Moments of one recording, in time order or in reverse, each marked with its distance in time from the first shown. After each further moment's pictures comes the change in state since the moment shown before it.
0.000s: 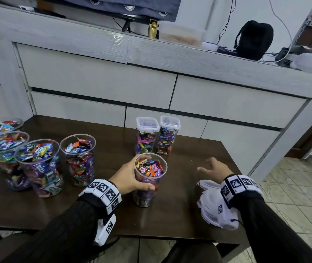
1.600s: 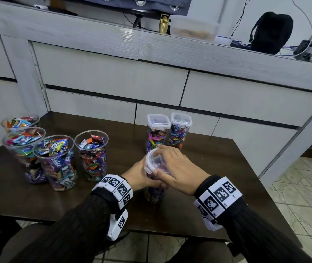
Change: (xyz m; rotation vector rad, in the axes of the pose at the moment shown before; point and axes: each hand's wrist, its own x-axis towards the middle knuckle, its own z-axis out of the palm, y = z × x) left_hand 0.006 -0.014 0.003 -0.086 -0.041 0.070; right_hand -0.071 -0.132 0.027 -0.154 0.035 -0.864
